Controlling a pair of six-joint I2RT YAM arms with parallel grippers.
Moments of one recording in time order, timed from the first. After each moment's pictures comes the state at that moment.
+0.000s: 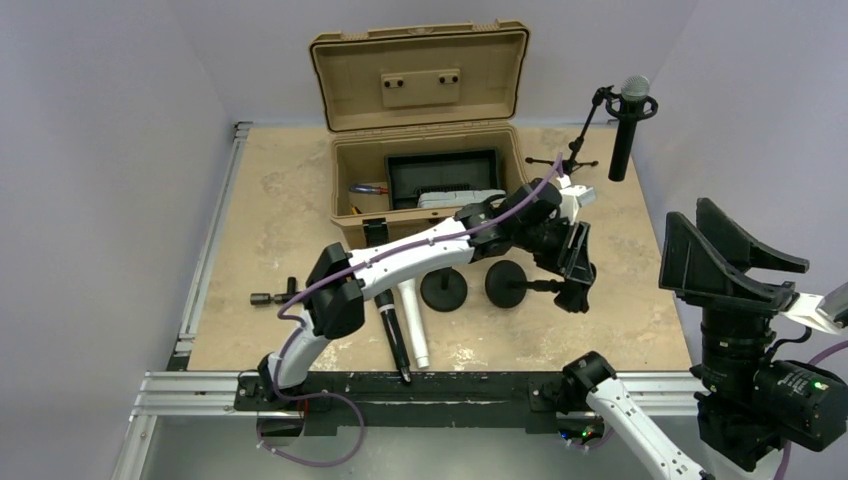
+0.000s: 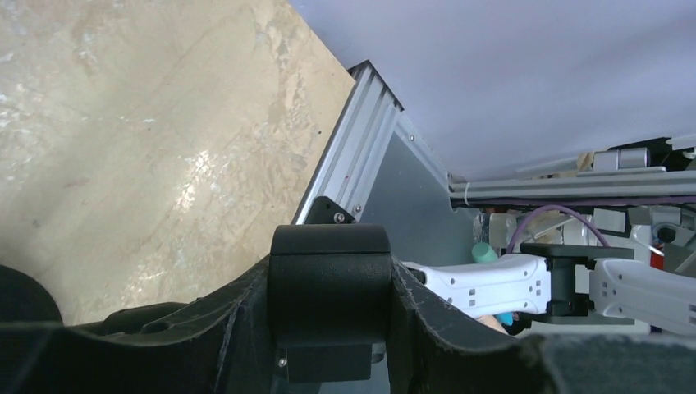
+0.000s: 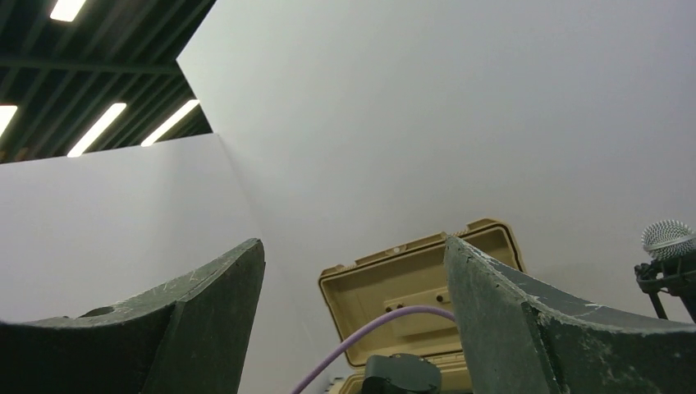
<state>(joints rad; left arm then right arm) -1.11 2.15 2.07 -0.41 0.43 -0.71 0.48 0.32 1.15 -0.08 0.25 0.38</state>
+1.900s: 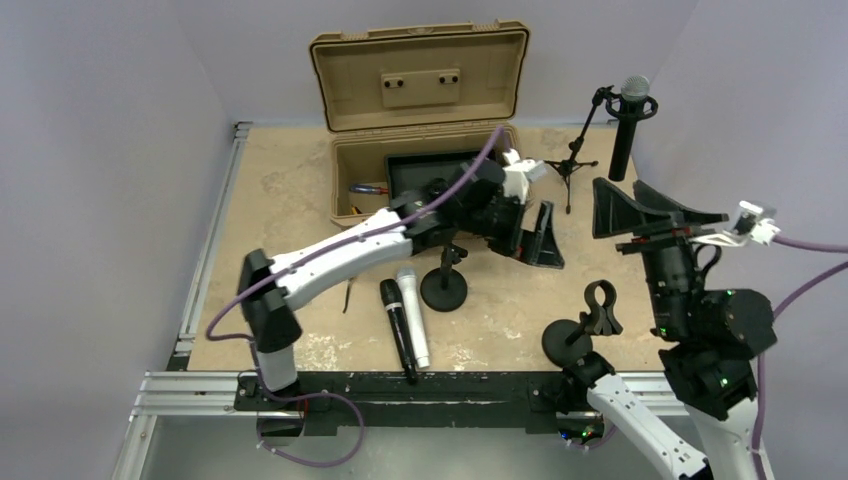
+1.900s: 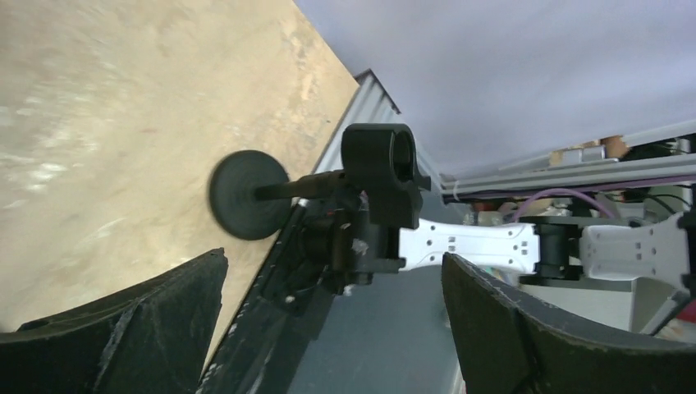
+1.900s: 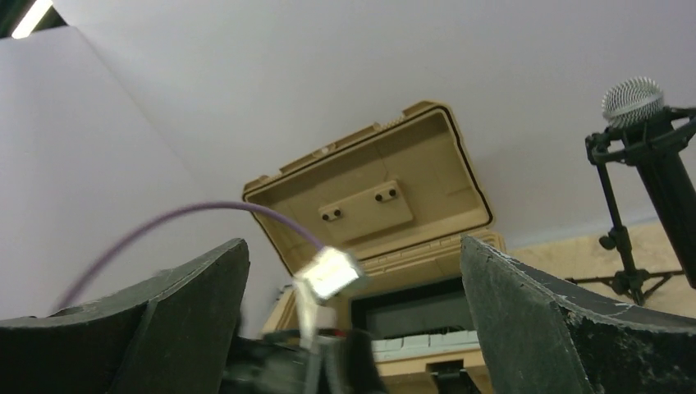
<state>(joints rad) -1.06 1.88 1.82 -0.39 0.43 -0.73 0.48 0.45 1.11 -0.22 0.32 0.42</state>
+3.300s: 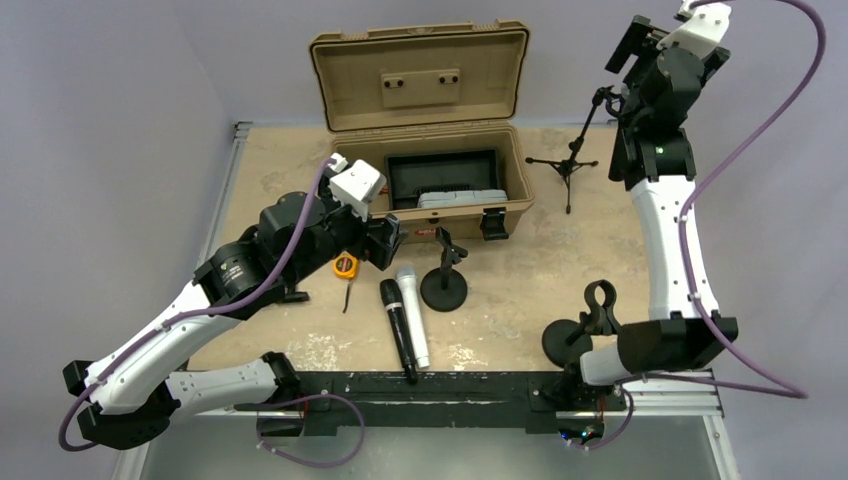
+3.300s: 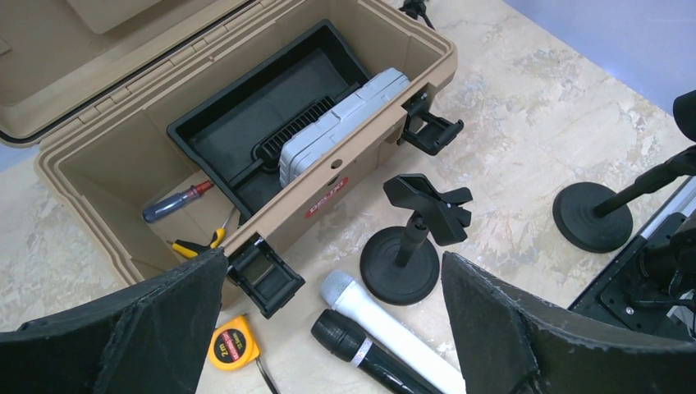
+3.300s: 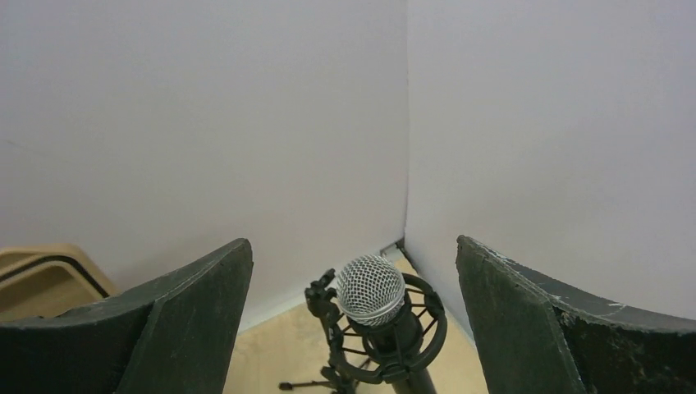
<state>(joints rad) -0.93 0.98 1.31 -0.63 -0.24 -0.06 0.03 1.43 1.72 -0.10 0.51 0.05</state>
